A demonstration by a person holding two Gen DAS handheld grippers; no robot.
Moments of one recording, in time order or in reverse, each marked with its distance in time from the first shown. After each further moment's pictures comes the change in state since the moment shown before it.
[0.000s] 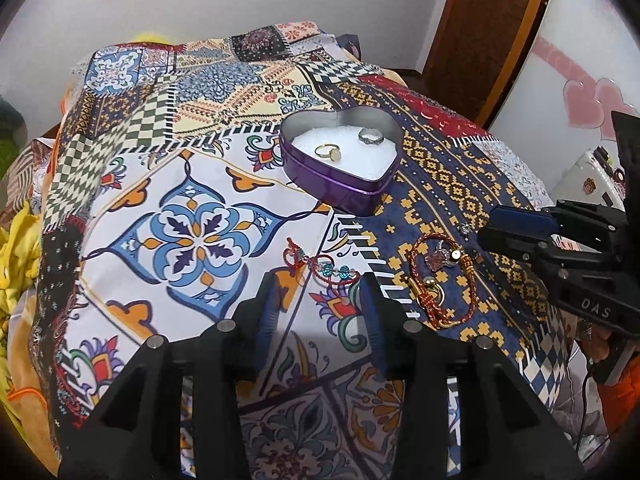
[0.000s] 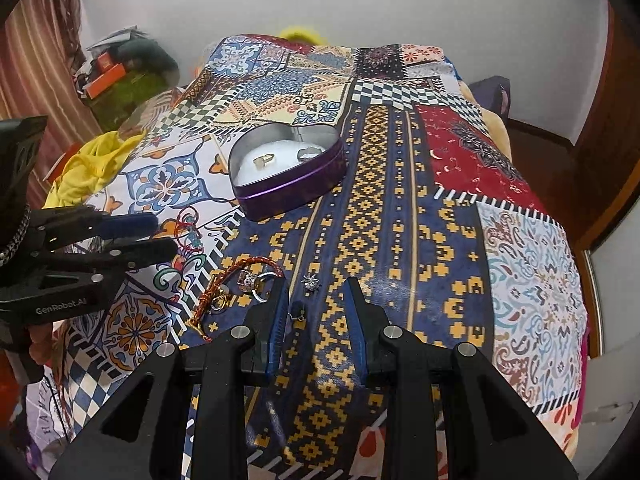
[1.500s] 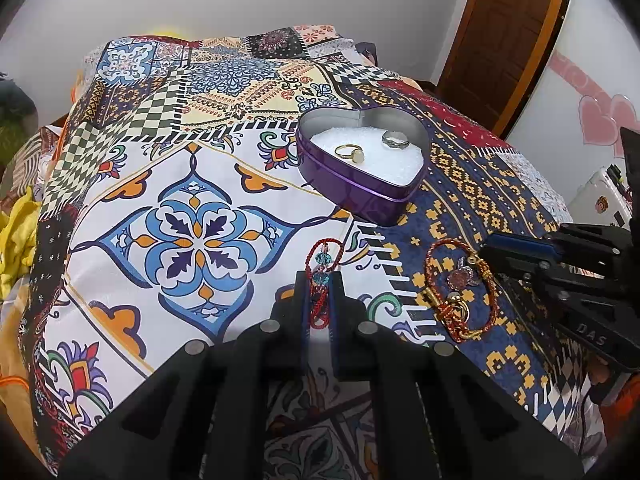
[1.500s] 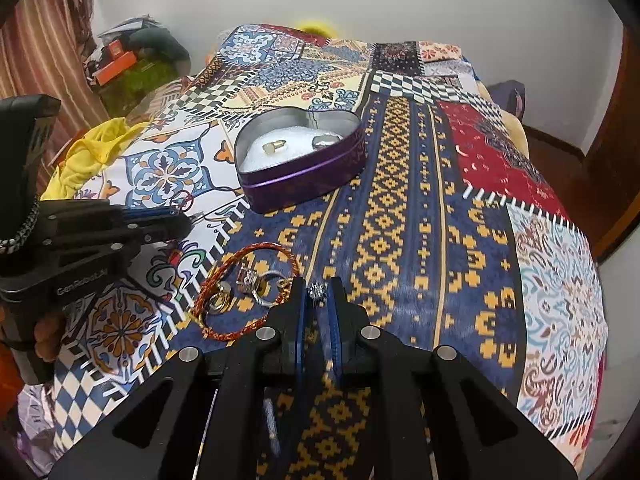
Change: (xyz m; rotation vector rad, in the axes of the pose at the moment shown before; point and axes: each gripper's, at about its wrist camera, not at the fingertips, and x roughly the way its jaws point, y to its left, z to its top) left arm 0.015 0.008 -0.001 -0.054 -0.042 0.032; right arm 0.018 0.004 -0.002 -0.057 0.006 0.011
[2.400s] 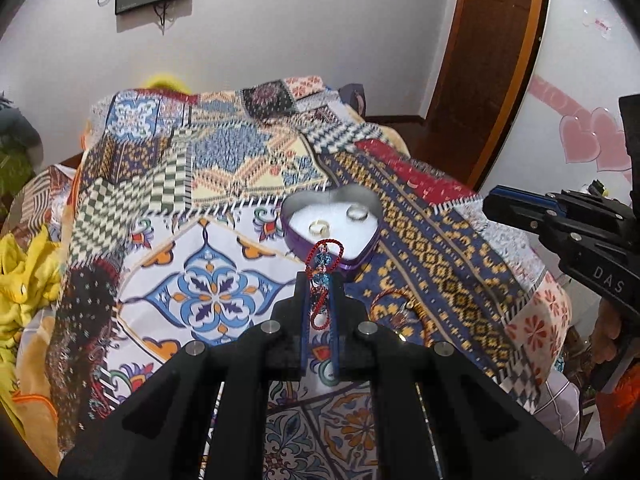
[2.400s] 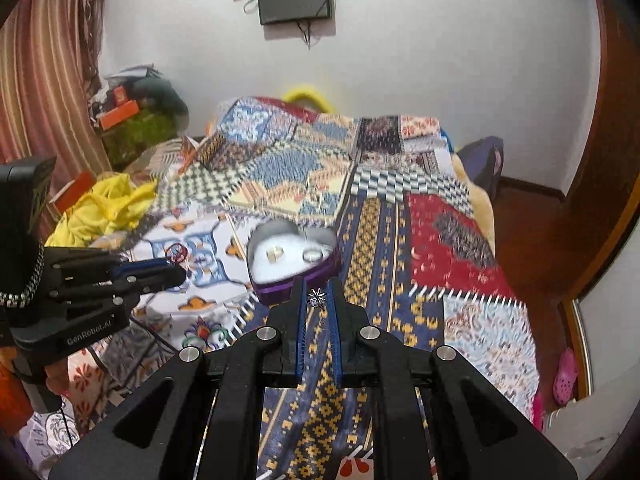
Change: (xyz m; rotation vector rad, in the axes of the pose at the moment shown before) left arm -0.069 -0.023 0.025 0.038 -0.149 -0.004; right arm -0.080 0.002 0.042 0.009 -0.223 -0.041
